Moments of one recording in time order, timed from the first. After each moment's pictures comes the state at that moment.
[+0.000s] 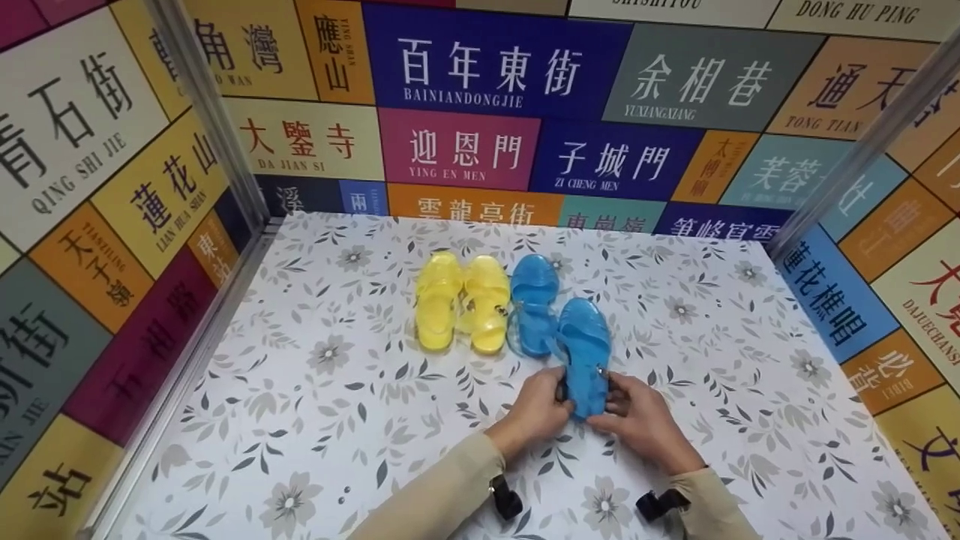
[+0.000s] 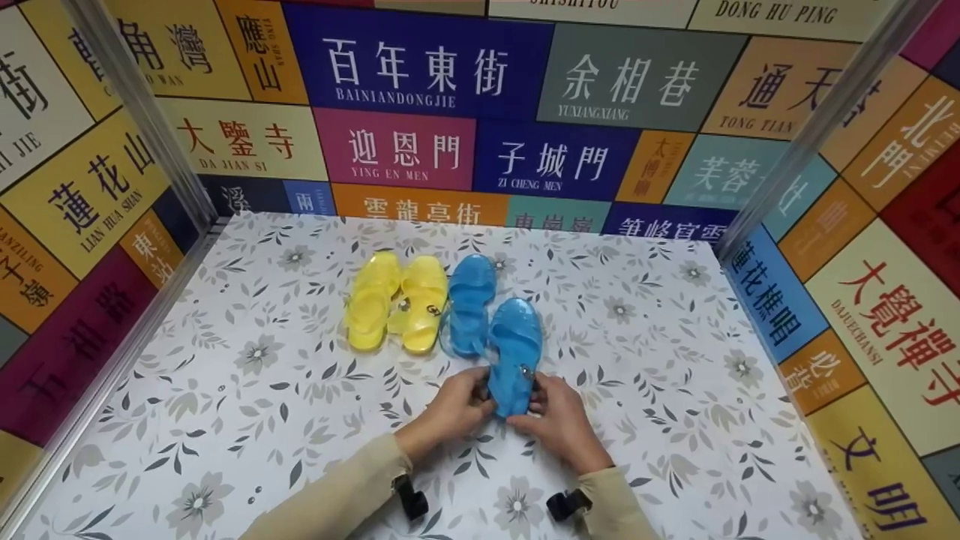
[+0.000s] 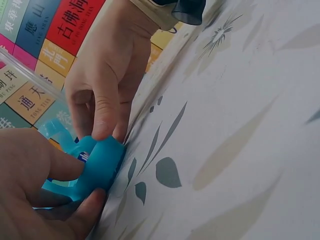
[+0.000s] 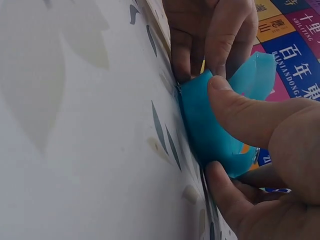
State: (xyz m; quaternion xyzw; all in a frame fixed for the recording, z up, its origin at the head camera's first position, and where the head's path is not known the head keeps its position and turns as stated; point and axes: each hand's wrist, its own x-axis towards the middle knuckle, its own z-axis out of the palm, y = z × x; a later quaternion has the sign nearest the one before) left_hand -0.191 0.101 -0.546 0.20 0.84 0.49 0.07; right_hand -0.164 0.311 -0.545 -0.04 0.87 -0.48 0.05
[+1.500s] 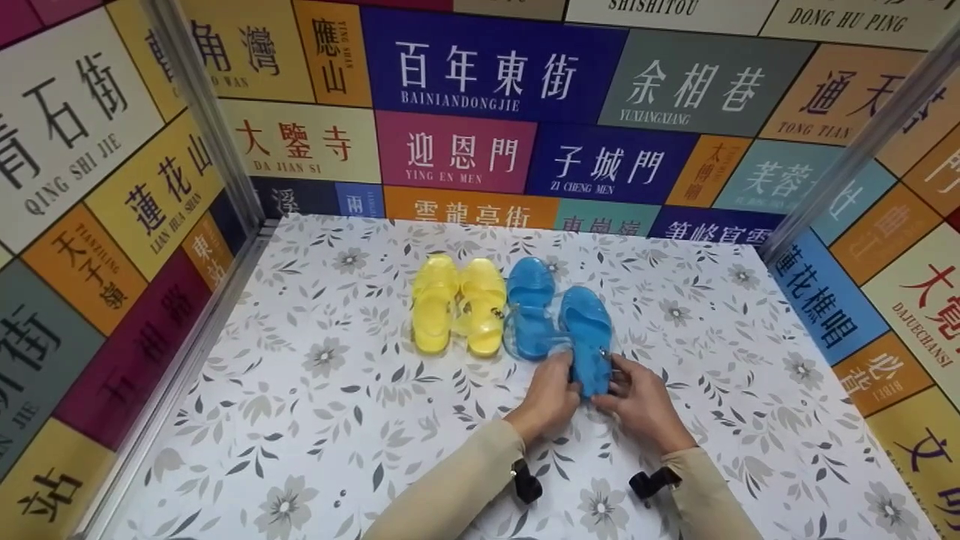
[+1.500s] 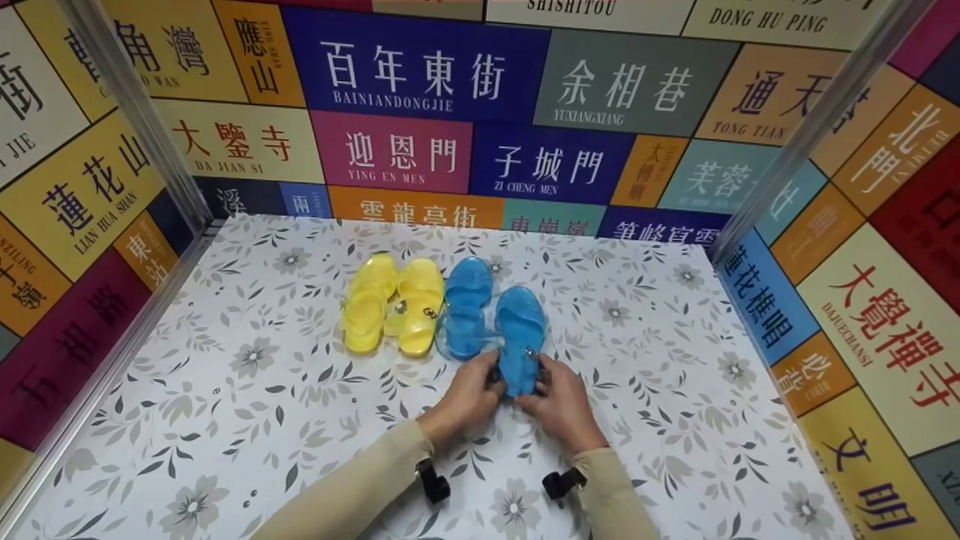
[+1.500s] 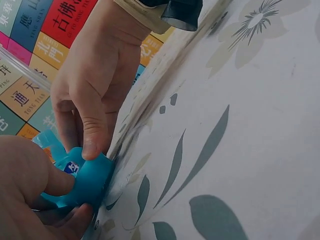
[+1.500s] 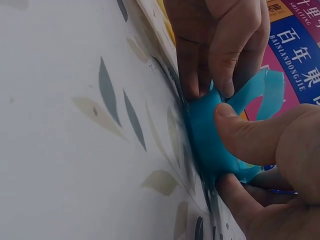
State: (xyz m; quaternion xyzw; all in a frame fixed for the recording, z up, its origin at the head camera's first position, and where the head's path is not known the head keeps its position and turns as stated) left_hand -0.214 0.131 -0.551 0.22 0.86 0.45 -0.03; right_hand -0.189 0.321 -0.537 -0.04 0.89 -0.45 0.01
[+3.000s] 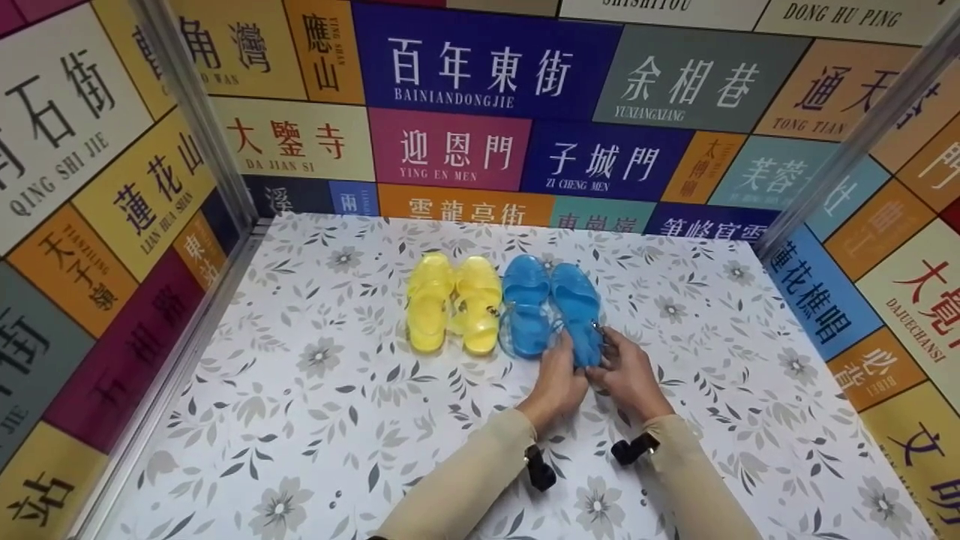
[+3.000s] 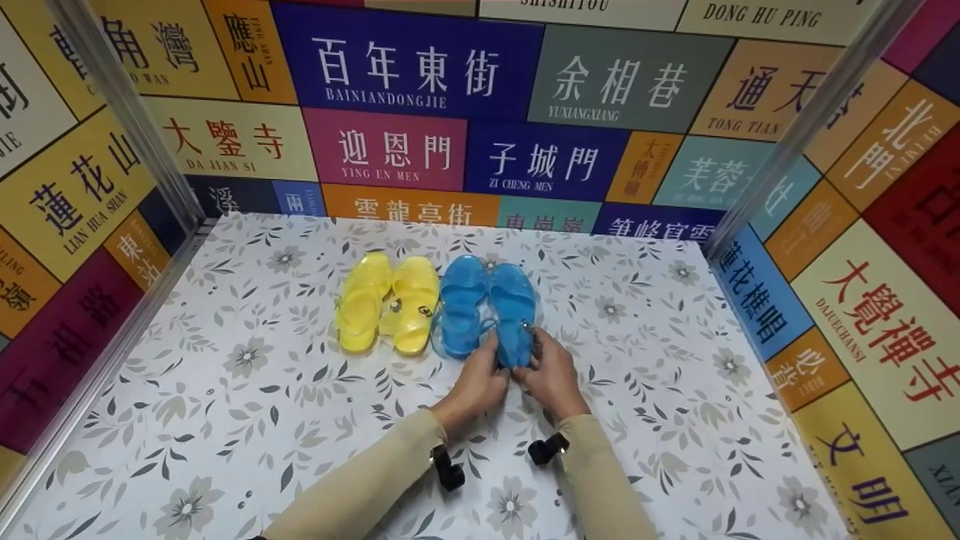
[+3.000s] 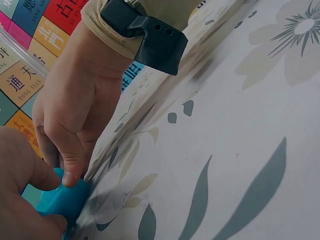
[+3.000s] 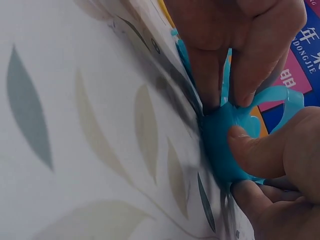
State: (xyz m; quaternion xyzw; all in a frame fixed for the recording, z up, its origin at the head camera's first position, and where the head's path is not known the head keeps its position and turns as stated) left_hand -0.227 0.156 -0.549 0.15 0.85 0.50 0.02; right_hand -0.229 0.315 -0.541 0.01 0.88 -0.48 0.01
